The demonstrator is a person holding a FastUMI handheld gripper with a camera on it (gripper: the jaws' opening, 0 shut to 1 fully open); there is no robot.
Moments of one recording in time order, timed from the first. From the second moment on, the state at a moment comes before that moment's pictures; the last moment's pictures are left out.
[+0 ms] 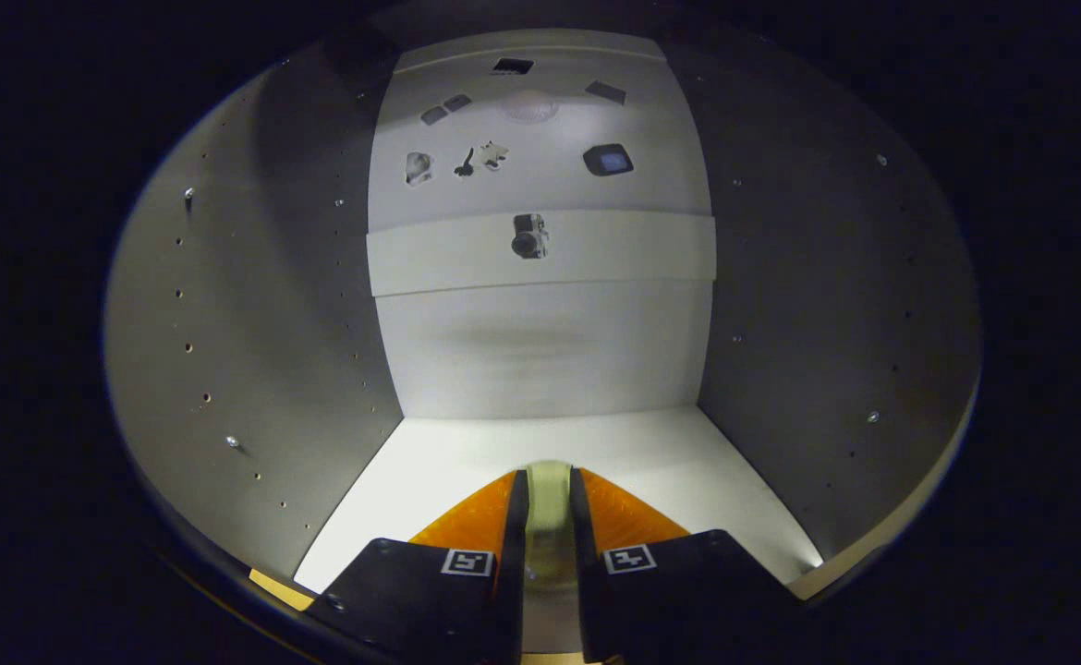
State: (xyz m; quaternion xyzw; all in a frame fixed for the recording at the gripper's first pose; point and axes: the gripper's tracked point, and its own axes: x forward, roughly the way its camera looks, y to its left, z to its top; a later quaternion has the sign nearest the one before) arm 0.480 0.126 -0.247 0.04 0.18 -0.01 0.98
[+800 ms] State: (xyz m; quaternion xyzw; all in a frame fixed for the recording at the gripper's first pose) arm 0.339 0.183 -0.121 -0.02 -0.01 0.10 0.99
